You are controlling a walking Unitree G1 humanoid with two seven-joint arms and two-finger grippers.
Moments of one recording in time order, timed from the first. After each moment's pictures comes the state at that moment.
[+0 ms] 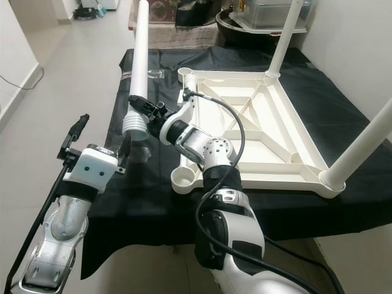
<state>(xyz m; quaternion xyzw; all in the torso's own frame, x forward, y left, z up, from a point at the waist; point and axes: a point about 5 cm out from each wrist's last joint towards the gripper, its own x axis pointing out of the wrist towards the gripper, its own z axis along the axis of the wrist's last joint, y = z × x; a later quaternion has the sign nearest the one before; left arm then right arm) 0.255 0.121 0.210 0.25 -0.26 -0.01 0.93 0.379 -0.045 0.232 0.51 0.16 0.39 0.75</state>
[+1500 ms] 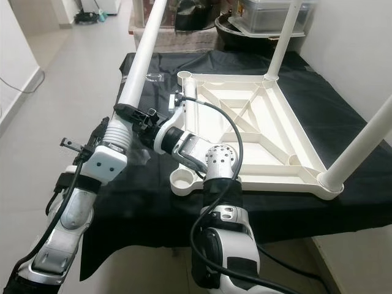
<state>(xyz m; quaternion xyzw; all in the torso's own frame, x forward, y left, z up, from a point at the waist) 0.274 0.121 0.209 0.31 -0.28 0.01 0.91 0.353 -0.034 0.235 0.51 0.20 0.42 0.72</state>
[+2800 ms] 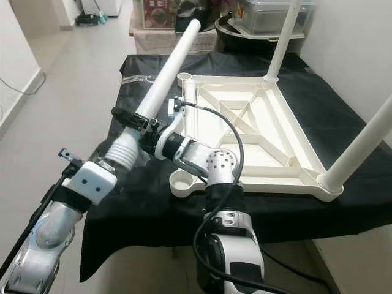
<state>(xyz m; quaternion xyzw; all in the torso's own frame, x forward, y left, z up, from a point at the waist) 0.241 0.123 0.202 0.28 -0.26 -0.13 0.92 0.348 -0.038 0.226 0.49 0.19 0.45 0.72</state>
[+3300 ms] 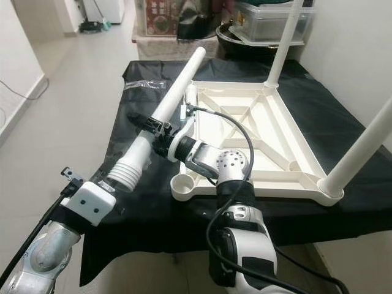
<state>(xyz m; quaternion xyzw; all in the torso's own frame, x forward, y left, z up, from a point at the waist) 0.223 0.120 0.193 0.26 -0.24 -0.17 0.92 0.356 -0.055 0.219 0.50 0.21 0.46 0.70</state>
